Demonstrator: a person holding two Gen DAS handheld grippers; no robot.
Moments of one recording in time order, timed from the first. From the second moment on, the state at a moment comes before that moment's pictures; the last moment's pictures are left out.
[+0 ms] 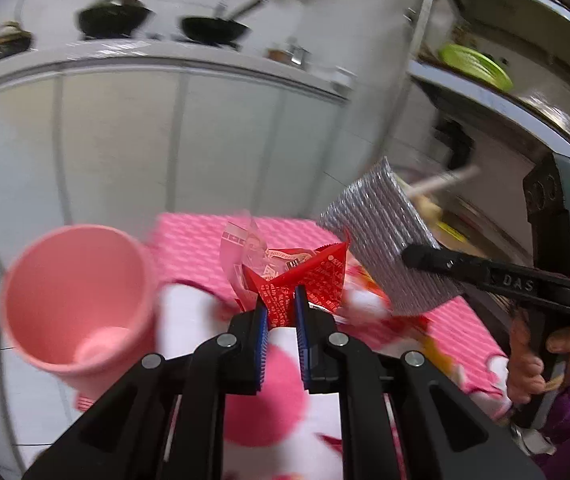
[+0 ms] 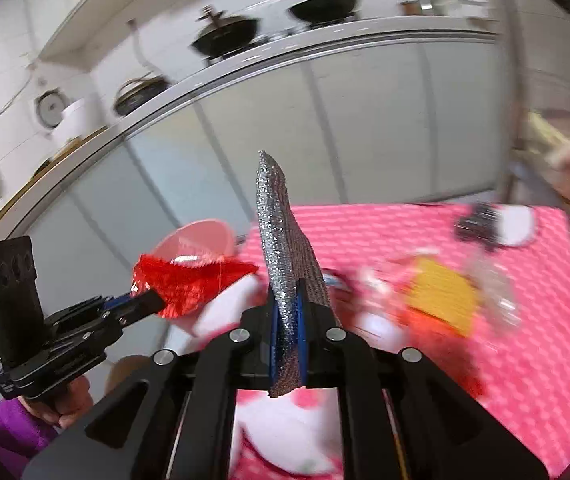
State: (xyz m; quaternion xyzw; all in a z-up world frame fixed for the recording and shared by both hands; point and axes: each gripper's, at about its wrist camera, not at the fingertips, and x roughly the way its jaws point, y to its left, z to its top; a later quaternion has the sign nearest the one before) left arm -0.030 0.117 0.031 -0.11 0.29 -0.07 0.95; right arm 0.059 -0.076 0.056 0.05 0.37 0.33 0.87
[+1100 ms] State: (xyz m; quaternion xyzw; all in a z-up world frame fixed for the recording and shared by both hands) left arm 0.002 0.273 -0.073 -0.19 0.38 0.13 0.90; right arm 0.152 0.184 -0.047 0.01 0.51 0.37 0.77
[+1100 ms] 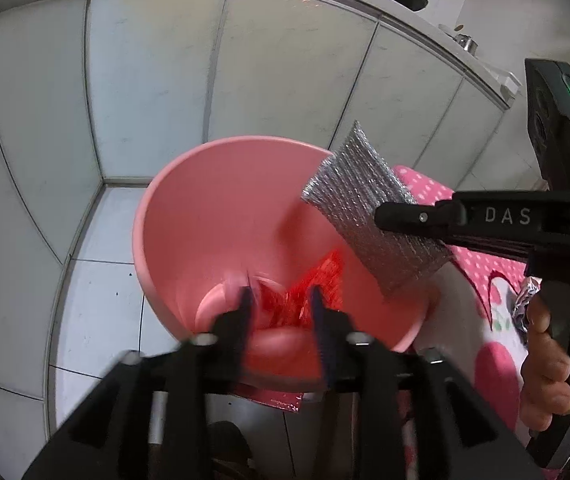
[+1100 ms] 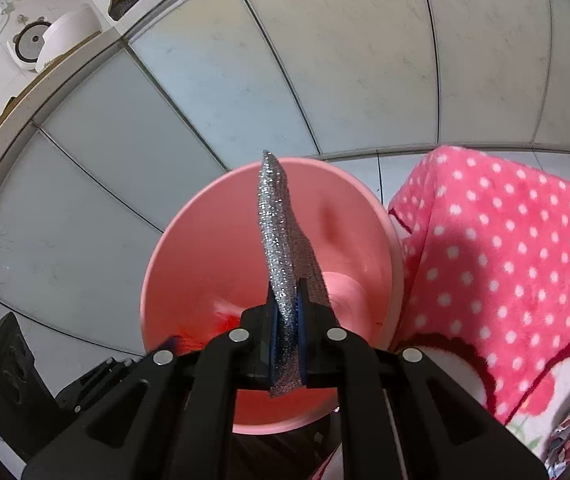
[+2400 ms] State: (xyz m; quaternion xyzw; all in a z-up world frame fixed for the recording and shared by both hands) left arm -0.025 0.179 0.012 -0.16 0.34 0.05 0.92; right arm 0.063 0.002 0.018 0.01 0.42 0.36 0.83
